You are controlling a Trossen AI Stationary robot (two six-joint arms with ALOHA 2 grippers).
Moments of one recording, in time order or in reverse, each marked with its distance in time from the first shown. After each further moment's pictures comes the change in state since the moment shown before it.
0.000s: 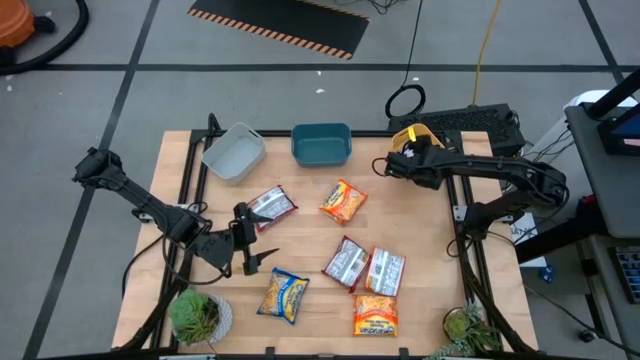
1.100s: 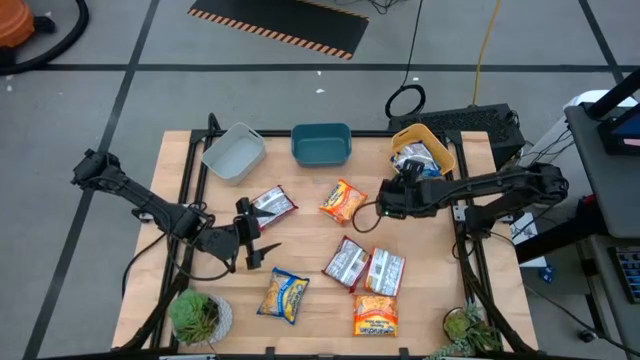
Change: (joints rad) left arm 0.067 0.000 0.000 0.003 0.036 0.085; right arm 0.393 0.000 -0.058 0.218 -0.214 -0.826
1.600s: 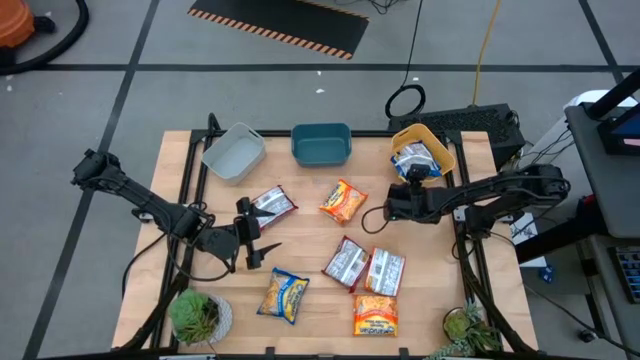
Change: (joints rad) left arm 0.003 0.000 0.000 0.009 0.001 0.031; right arm -0.032 0.000 -0.279 0.291 0.197 -0.158
